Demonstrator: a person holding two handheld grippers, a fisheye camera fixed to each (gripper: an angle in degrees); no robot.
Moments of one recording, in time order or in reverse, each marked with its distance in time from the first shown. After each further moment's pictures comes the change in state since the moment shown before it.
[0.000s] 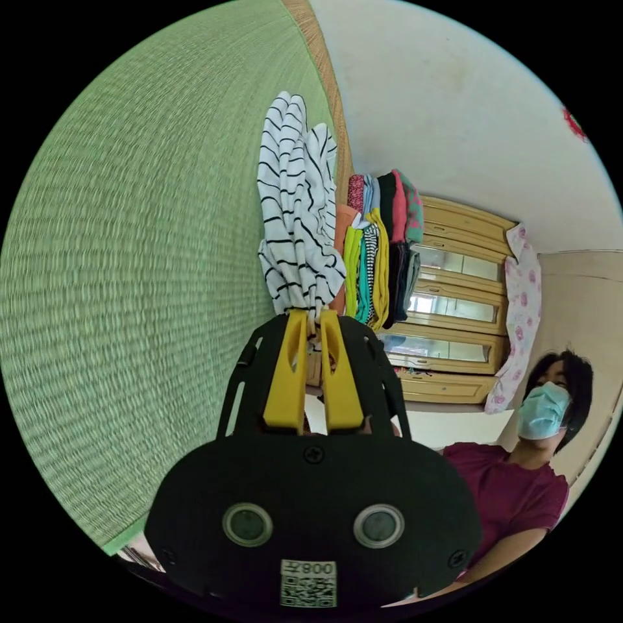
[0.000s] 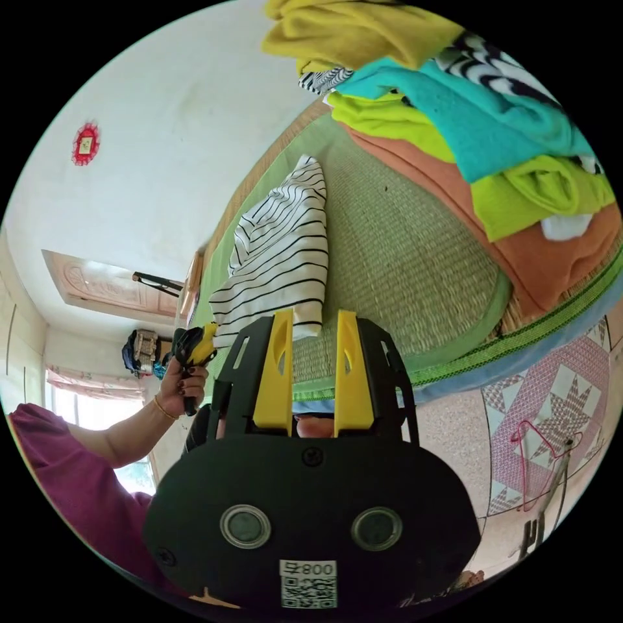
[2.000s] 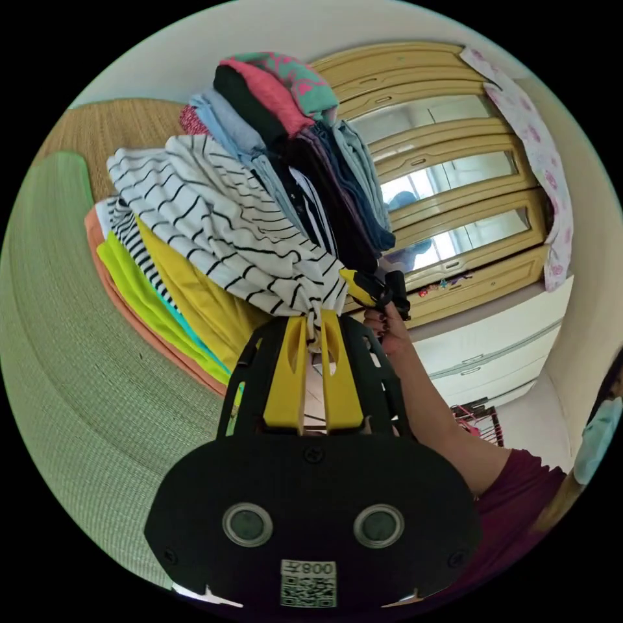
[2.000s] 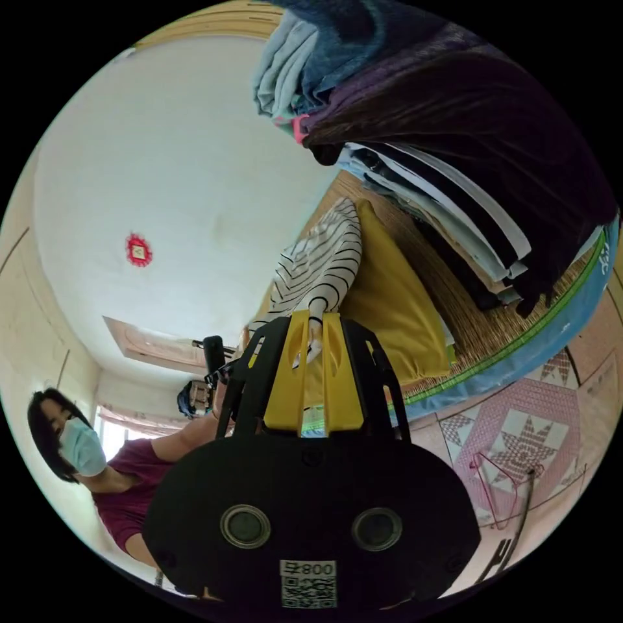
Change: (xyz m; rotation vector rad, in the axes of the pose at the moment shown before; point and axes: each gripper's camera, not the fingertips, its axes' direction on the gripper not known) left arm 0.459 -0.074 0.179 -0.326 -0.151 0.630; right arm 0.299 -0.289 -0.413 0.236 -0.234 0.064
